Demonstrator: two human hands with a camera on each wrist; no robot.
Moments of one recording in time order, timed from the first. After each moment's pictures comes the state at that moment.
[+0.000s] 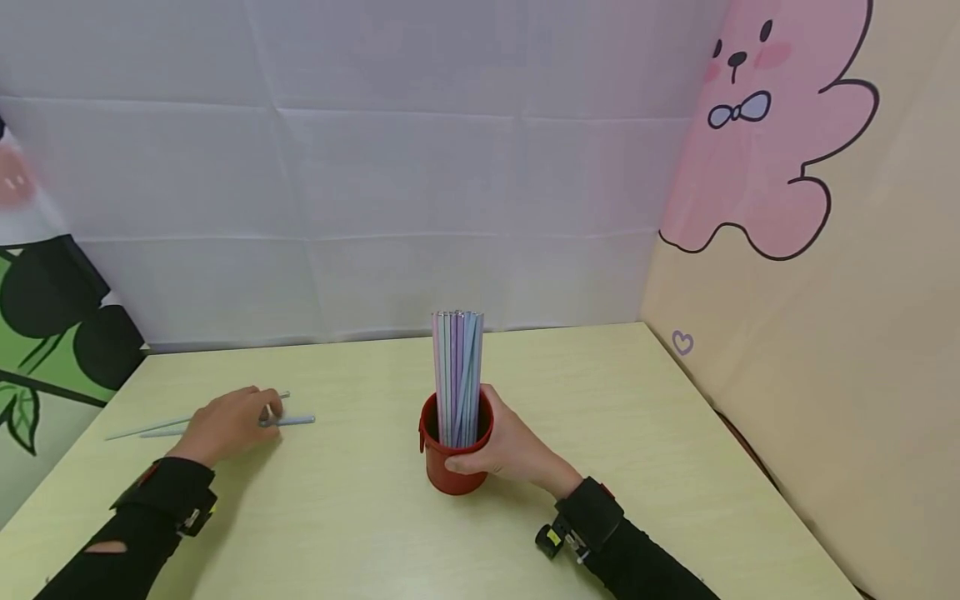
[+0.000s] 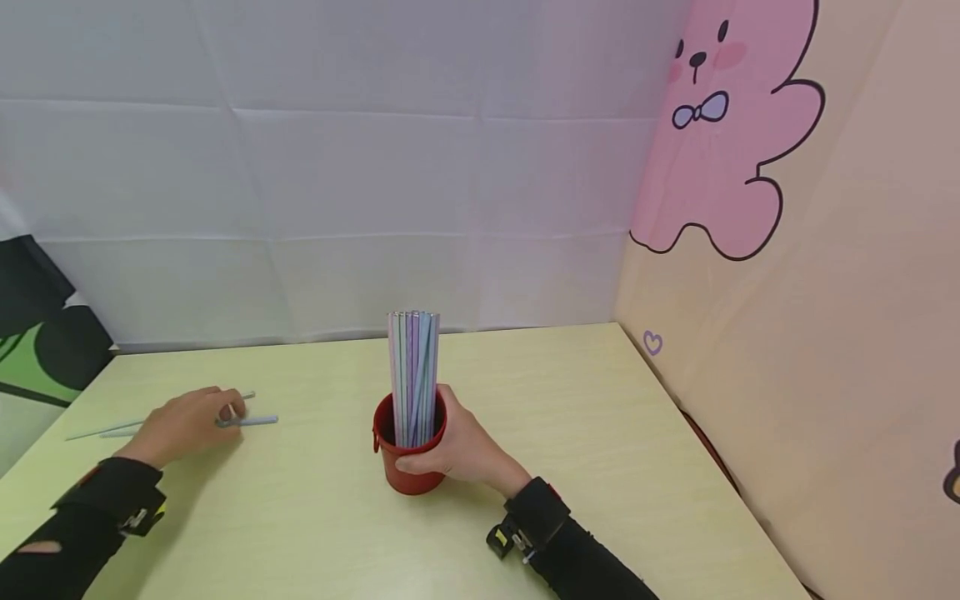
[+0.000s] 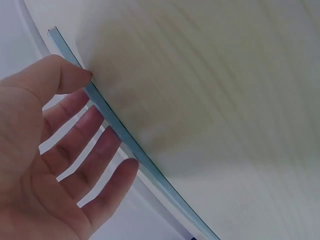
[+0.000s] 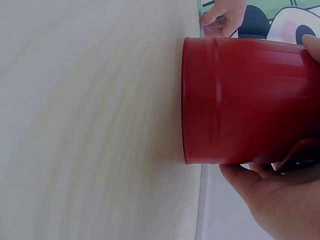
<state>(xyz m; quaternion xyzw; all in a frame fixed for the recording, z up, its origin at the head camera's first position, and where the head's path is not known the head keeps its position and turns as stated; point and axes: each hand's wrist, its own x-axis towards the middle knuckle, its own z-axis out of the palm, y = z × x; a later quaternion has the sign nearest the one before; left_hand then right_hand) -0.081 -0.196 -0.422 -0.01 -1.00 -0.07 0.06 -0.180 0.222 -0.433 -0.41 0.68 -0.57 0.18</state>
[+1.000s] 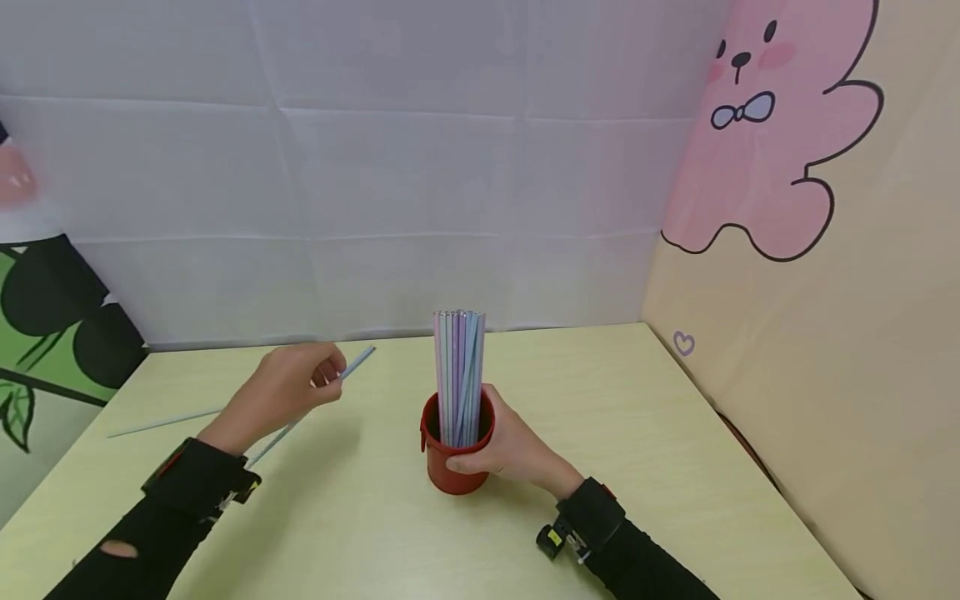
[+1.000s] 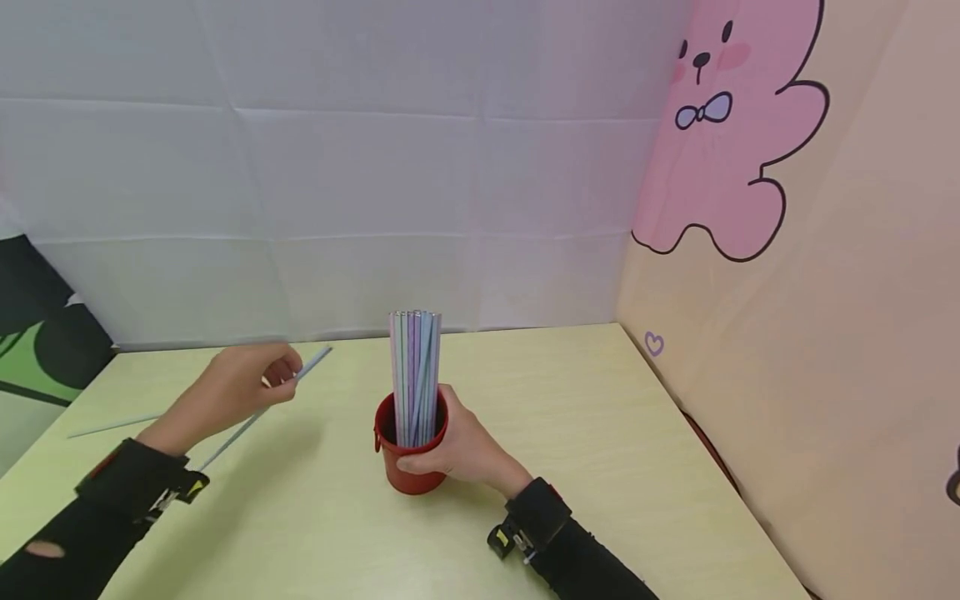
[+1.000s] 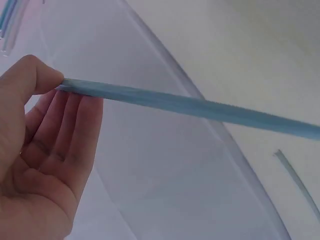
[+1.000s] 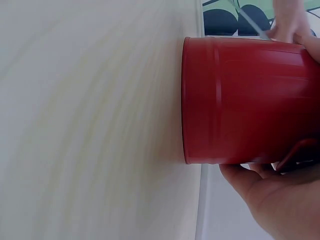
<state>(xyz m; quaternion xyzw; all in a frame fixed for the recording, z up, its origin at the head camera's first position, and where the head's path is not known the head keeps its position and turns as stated) -0.102 -0.106 -0.351 -0.13 -0.97 -0.14 0.18 -0.185 0.220 -0.440 -0.41 0.68 -0.57 0.19</state>
